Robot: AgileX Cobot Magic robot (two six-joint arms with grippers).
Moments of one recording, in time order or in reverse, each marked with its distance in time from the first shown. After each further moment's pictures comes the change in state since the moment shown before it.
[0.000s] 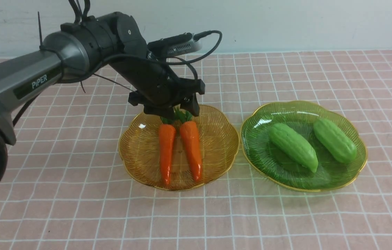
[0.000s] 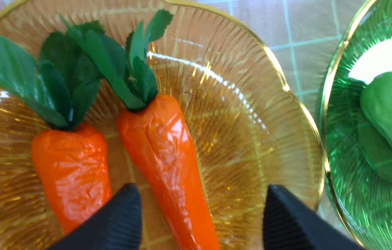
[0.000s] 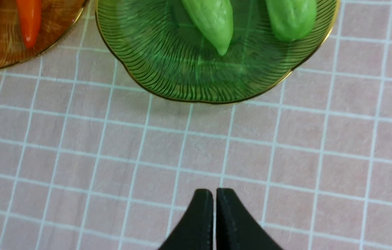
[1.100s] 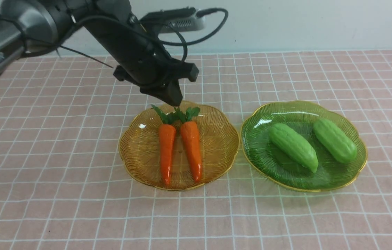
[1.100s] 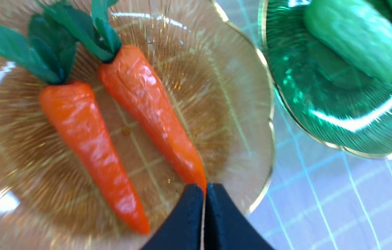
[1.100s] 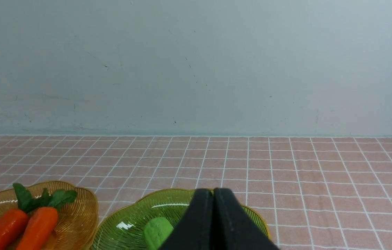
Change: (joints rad) right arm 0.000 -0.617 0.654 0.286 -0.995 -0.356; left arm 0.000 -0.142 -0.080 0.038 0.283 0.138
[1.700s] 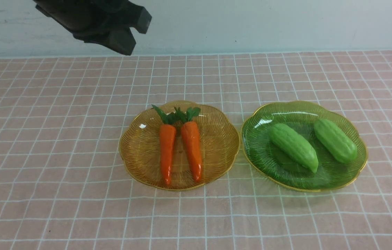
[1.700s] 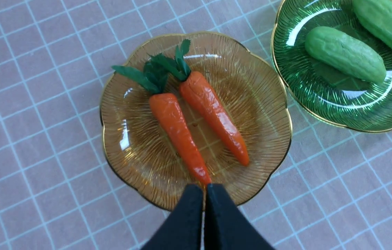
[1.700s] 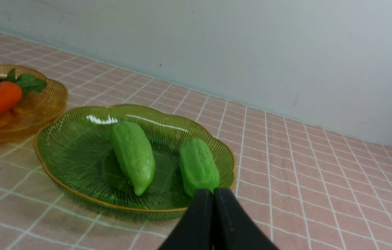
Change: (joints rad) right arm -0.001 -0.411 0.350 -0.340 0.095 -0.001; left arm 0.000 -0.413 0.091 0.206 0.077 -0.008
